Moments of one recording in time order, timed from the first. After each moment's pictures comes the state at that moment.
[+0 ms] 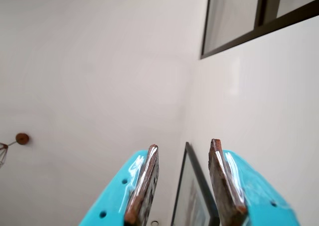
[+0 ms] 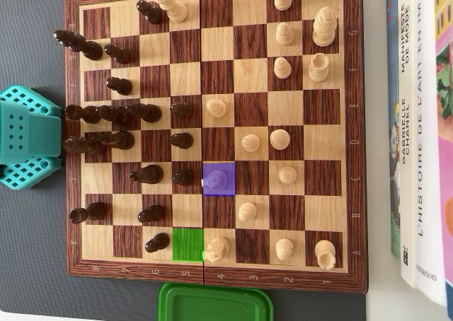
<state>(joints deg) 0.3 192.1 179.9 -103.4 84.6</state>
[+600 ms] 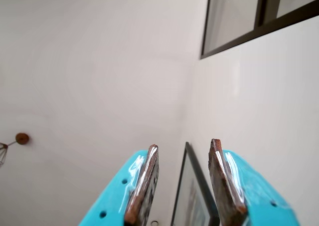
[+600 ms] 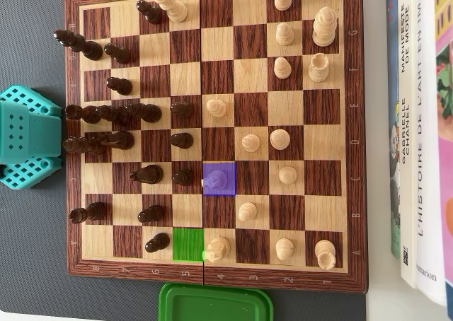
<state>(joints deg) 0.3 192.1 179.9 -103.4 84.6</state>
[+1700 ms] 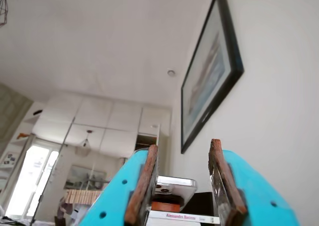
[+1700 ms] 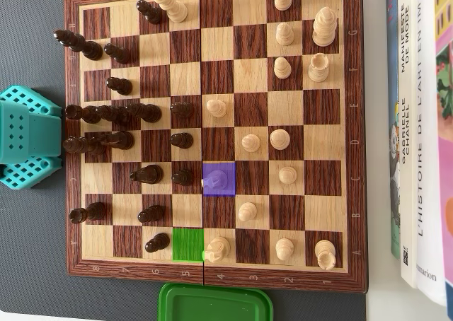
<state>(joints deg) 0.0 192.2 161.5 -35.9 84.5</state>
